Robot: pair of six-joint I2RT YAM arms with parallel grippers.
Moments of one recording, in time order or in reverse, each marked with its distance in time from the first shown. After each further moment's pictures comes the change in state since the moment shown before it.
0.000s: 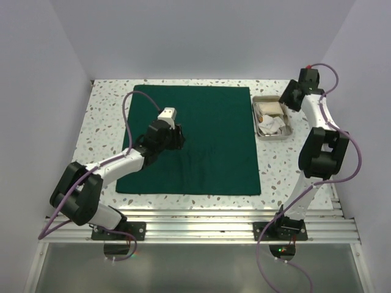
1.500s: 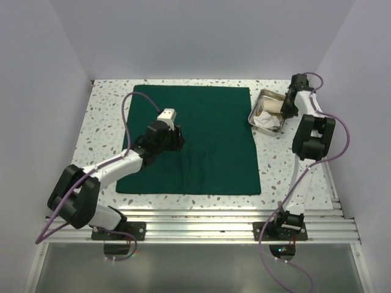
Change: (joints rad) left arm 0.000 -0.024 -0.011 -0.032 0.024 0.002; right arm -0.012 0.380 0.316 -0.213 0.132 -0.184
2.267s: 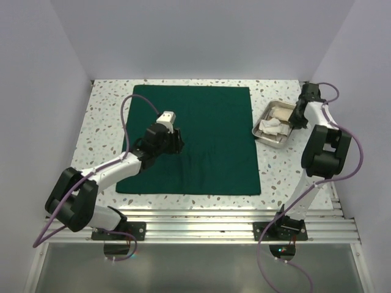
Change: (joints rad) left arm -0.007 -0.036 -0.035 -0.006 0.005 0.000; right arm -0.051 -0.330 -0.415 0.099 -0.008 0.120
